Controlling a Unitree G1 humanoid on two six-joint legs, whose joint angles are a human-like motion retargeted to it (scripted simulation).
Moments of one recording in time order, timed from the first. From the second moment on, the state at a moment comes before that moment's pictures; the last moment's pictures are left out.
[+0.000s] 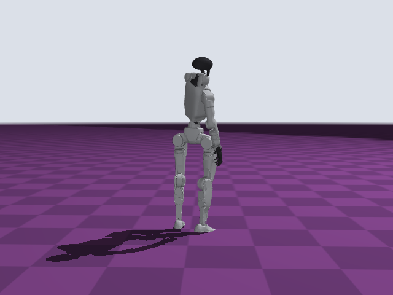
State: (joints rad) left arm -3.09 -0.60 -1.40 -0.43 0.20 -0.18 -0.17; right arm 0.11 -0.71 0.85 1.00 -0.44 -0.34 -0.09; waist -0.66 0.43 -0.18; left_leg 0.17 -0.05 0.29 -0.06 -0.02 -0.03; right_leg 0.15 -0.12 -0.38 0.05 0.01 0.05
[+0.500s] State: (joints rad) left arm -3.09 -0.60 -1.40 0.29 0.47 0.03 0.09; right arm 0.12 -0.70 0.89 1.63 -0.58 -0.08 0.16; waist -0.67 0.43 -0.29; left_leg 0.13 -0.03 0.28 -0.04 -0.03 -0.06; right_leg 0.10 -0.16 -0.38 0.09 -0.02 0.07
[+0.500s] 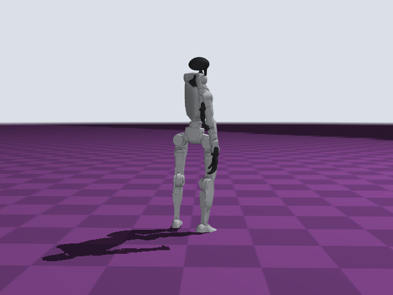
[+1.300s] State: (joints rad) left arm -3.09 -0.60 -1.40 0.13 0.43 -0.02 0.17; right arm 0.03 -0.53 0.94 1.69 -0.27 -0.07 0.17; waist -0.67 0.45 -0.30; left_leg 0.25 -0.06 0.30 -0.05 -0.03 -0.03; right_leg 0.23 -0.16 -0.37 0.09 -0.03 0.07
